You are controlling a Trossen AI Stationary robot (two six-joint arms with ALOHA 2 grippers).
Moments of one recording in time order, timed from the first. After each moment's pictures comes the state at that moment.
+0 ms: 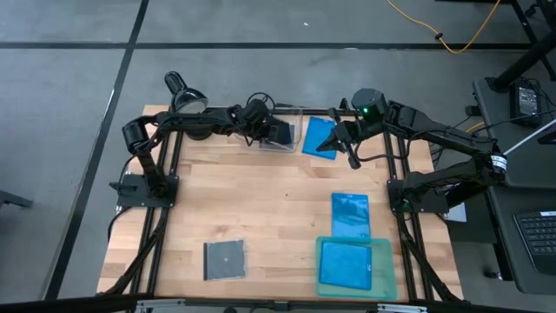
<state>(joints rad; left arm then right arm) 0.50 1.74 1.16 -0.26 0.04 -0.78 -0.39 1.20 1.19 -0.56 -0.58 -0.52</state>
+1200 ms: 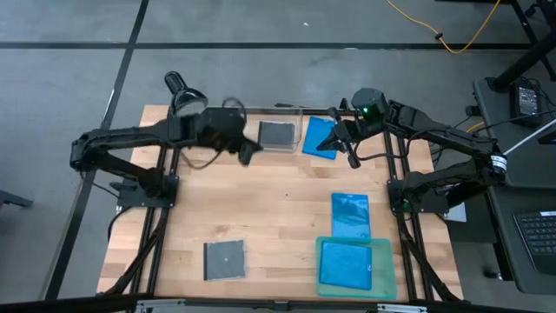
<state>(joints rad) 0.18 1.21 1.16 -0.50 -0.01 -0.65 -0.40 1.20 1.19 -0.57 -0.57 -0.50</state>
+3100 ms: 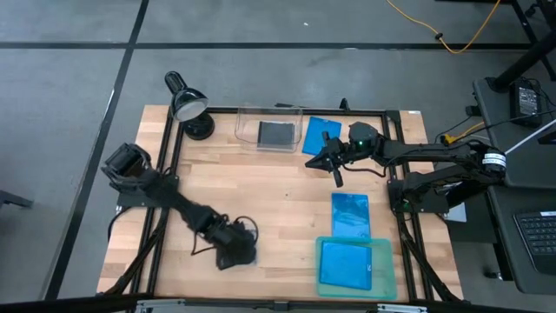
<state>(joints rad) -0.55 1.69 0.88 -0.40 0.03 -0.89 -0.31 1.21 0.61 0.34 -0.50 0.00</state>
